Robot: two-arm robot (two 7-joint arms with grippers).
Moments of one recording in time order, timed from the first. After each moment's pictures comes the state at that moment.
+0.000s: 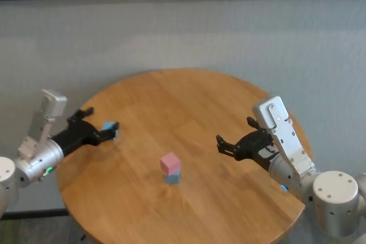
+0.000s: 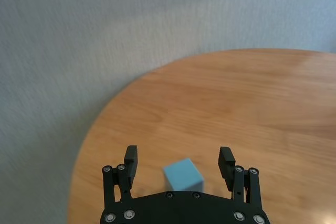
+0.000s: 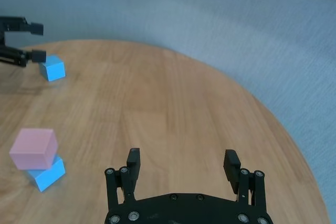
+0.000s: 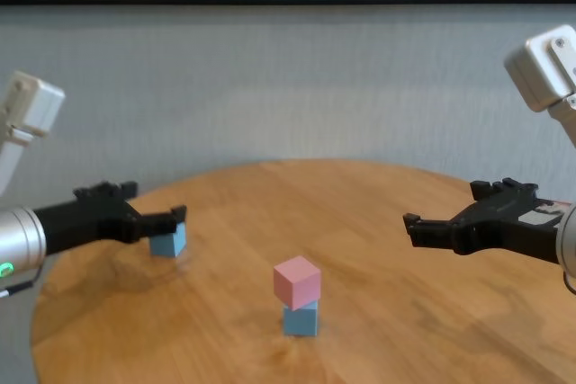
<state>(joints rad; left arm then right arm) -0.89 0.17 0.41 -0.09 -0.31 -0.57 -0.68 0.25 0.26 -0.32 -1.39 0.01 0.21 0.23</state>
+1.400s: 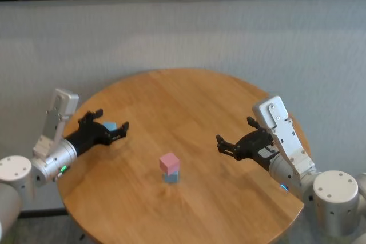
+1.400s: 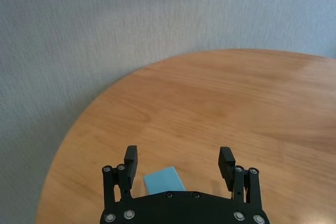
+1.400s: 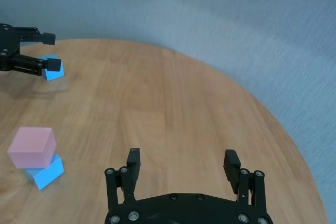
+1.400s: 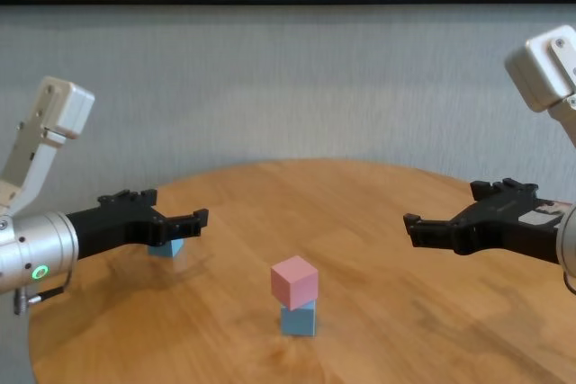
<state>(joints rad) -0.85 0.15 0.38 -0.17 -0.28 -0.47 -0.60 0.25 0.26 -0.32 -1.39 0.01 0.21 0.23</state>
